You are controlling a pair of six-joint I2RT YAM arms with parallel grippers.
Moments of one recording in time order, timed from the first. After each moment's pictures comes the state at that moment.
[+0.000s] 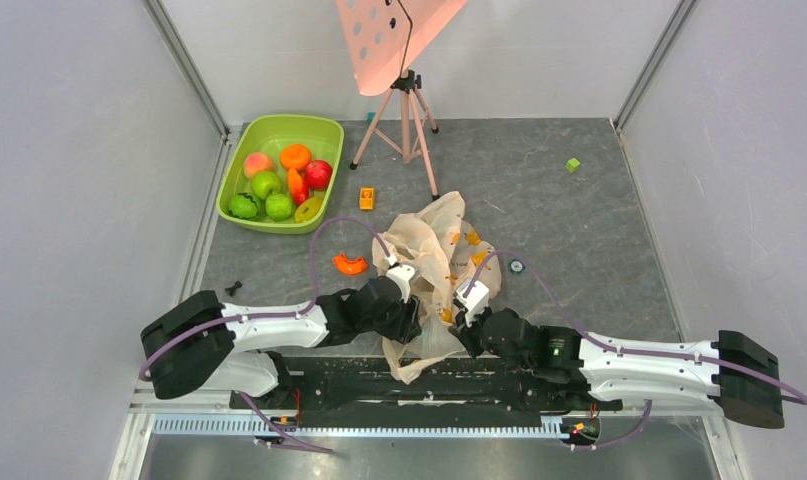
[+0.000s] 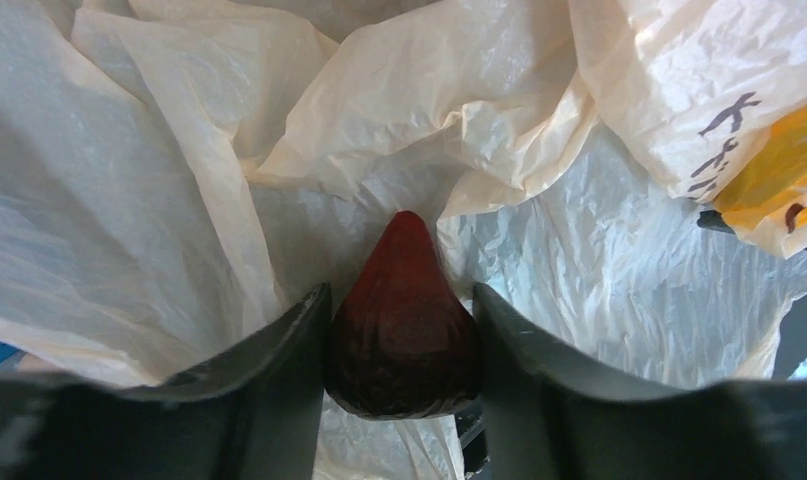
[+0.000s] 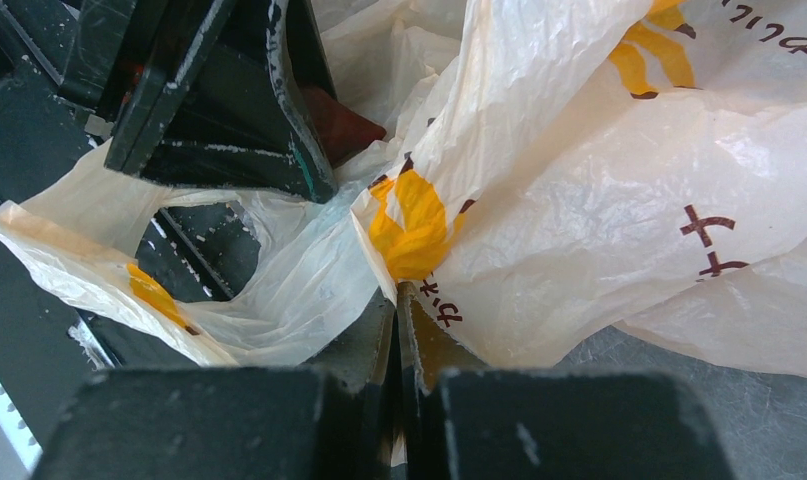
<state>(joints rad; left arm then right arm) -1.06 1.32 0.49 0.05 -0.05 -0.55 1.27 0.84 0.28 0.02 0.32 0.31</state>
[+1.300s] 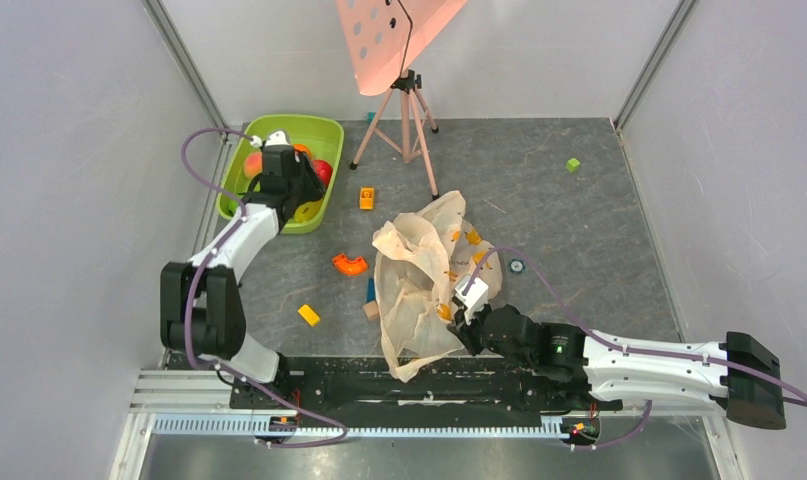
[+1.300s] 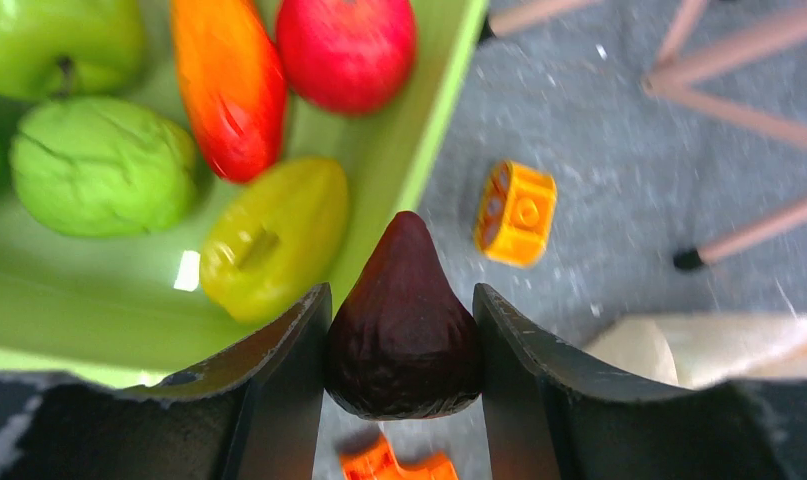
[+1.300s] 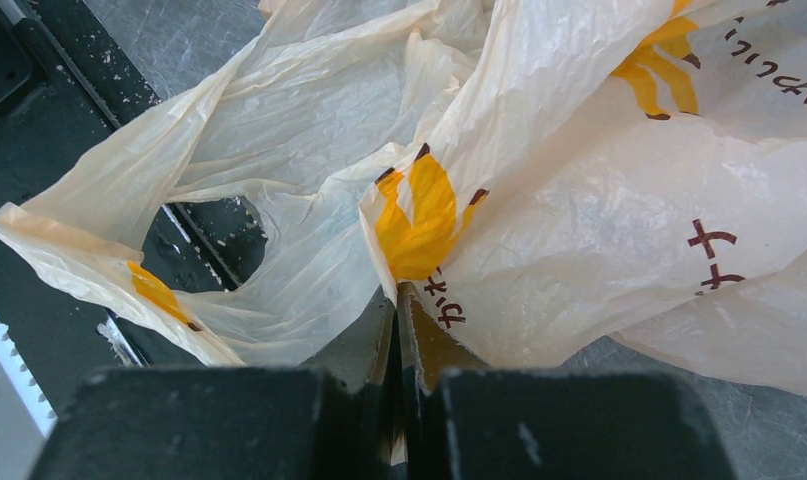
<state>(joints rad) -0.13 1.51 1.06 -0.16 -0.10 -0.47 1.27 0.82 0.34 -0.04 0.31 0.29</state>
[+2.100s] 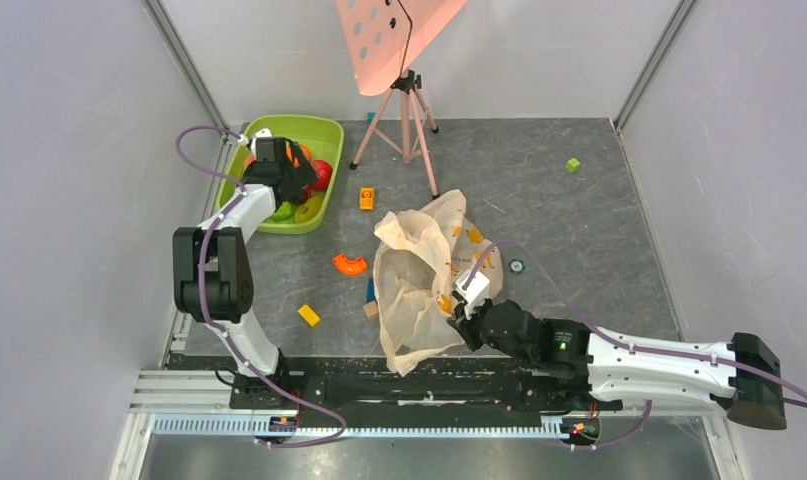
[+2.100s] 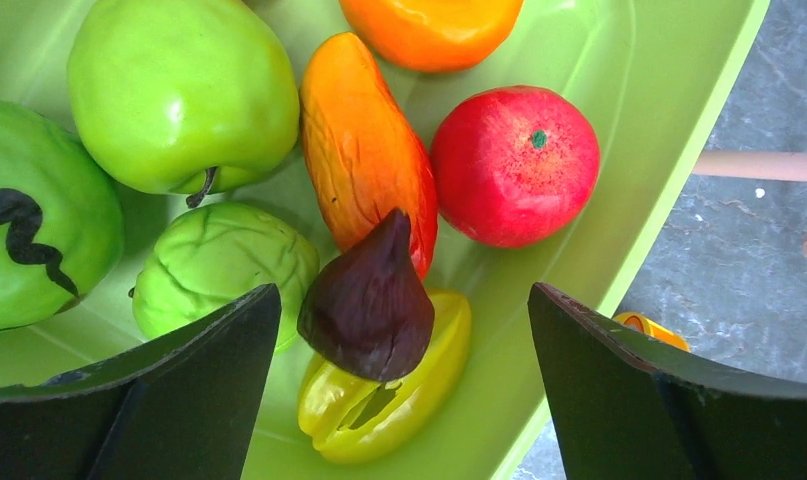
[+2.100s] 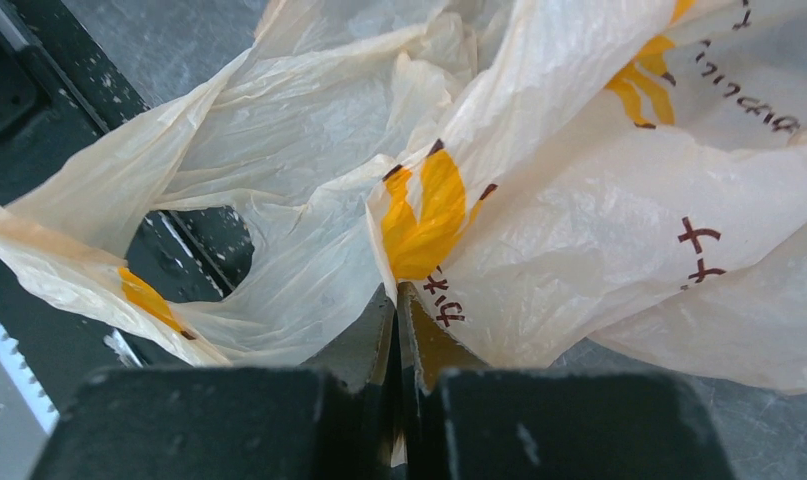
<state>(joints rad) -0.02 1.77 1.23 -0.17 -0.18 -0.49 1.27 0.80 0.40 -0.12 0.34 0.28</state>
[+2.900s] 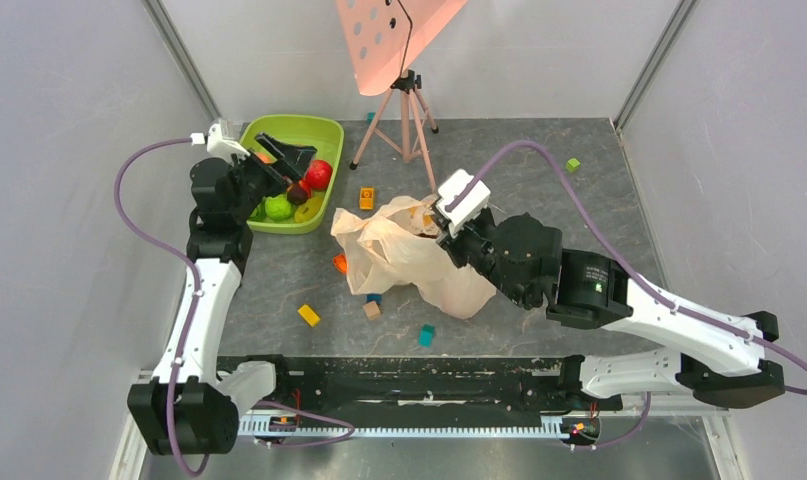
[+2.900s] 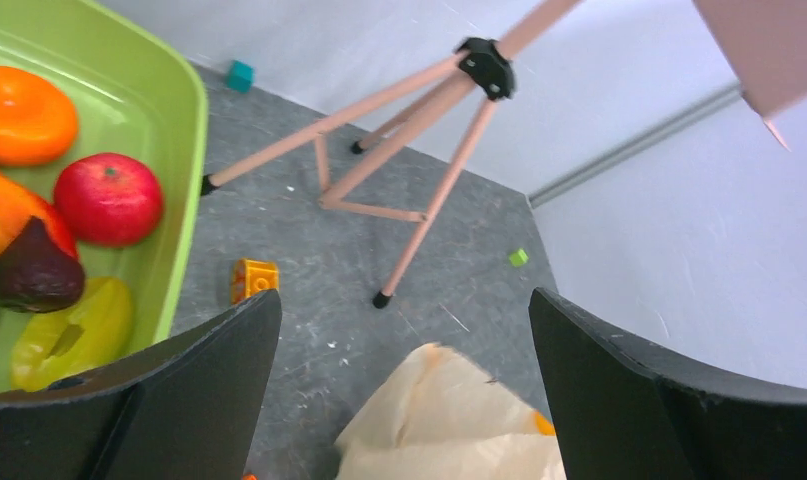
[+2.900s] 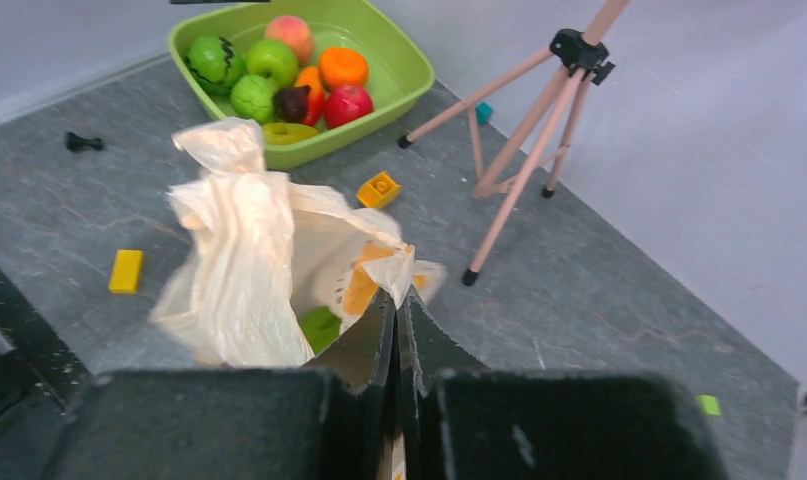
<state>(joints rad) 0.03 1.06 0.97 -0.01 0.33 -0.68 1.27 1.13 1.42 -0.47 0.60 -0.15</state>
